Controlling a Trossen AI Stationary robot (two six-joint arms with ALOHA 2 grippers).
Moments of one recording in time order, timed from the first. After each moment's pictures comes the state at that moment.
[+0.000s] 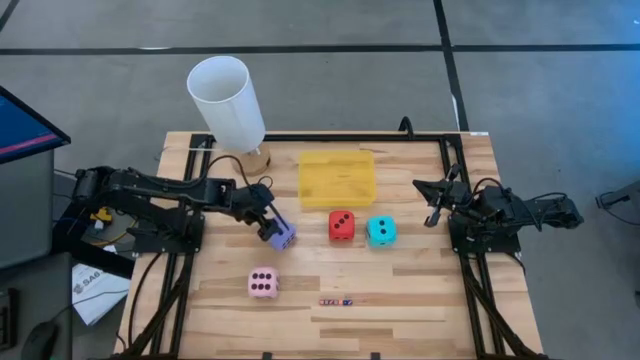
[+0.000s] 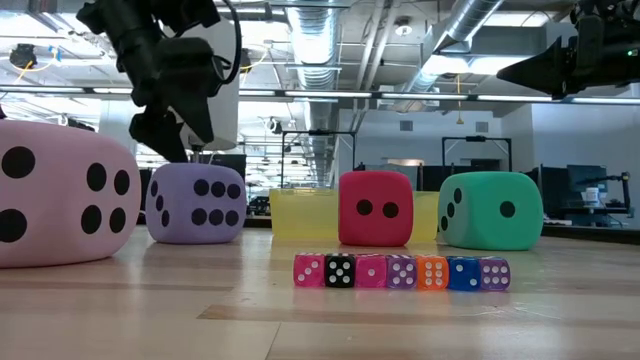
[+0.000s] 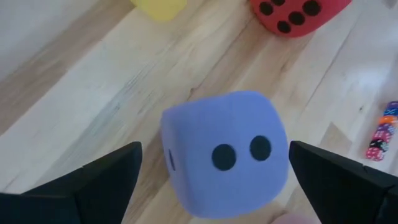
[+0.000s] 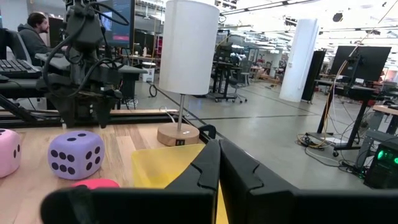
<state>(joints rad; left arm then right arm) 0.04 1.20 0.74 -0.53 -0.05 -0.68 0.11 0.03 0.13 0.01 0.58 -0.19</state>
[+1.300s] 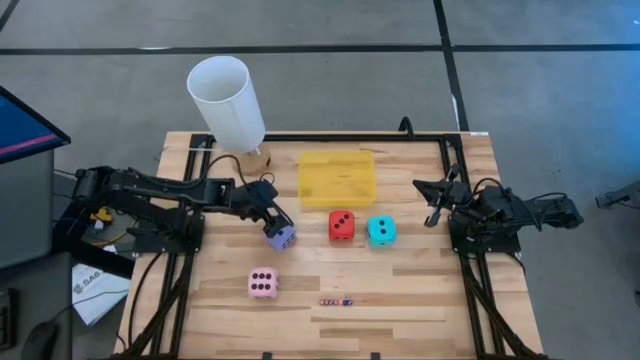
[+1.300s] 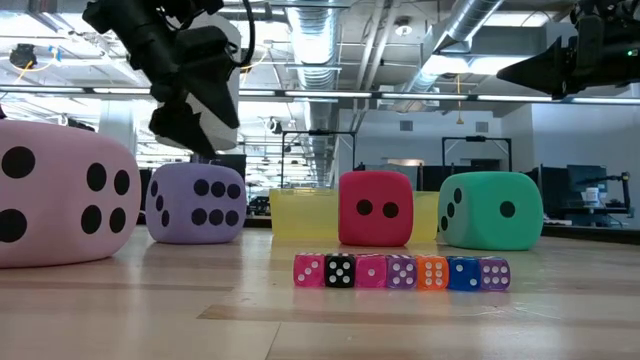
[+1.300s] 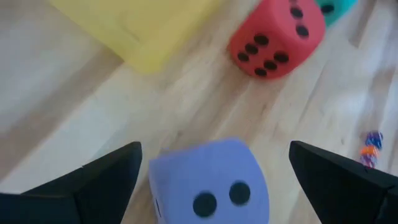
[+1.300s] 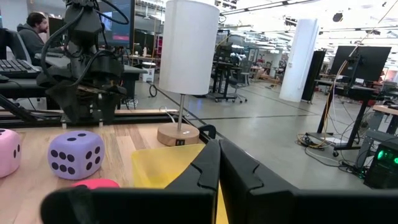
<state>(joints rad) 0.04 1.20 0.74 -0.40 -0.14 -0.62 0.11 0.03 0.13 0.01 0.58 -0.19</state>
